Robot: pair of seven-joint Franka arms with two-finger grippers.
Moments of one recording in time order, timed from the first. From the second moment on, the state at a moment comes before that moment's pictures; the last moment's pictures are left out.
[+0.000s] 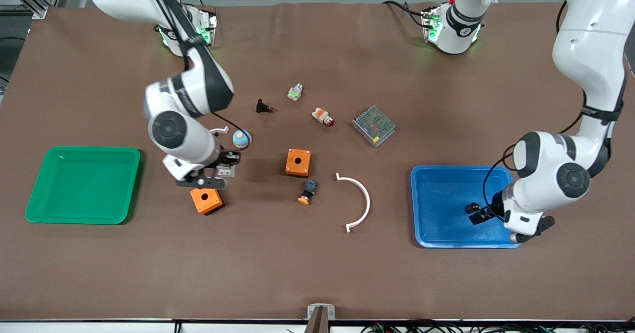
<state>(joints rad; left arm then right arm) 0.25 0.65 -0.34 -1.60 0.19 2.29 -0.56 0.39 0.36 -0.03 -1.73 0.06 1.94 0.43</state>
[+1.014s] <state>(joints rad) 0.16 0.03 -0.27 -1.52 0.13 1.61 -0.15 -0.15 0.32 -0.04 -1.66 -0.02 1.81 -0.03</state>
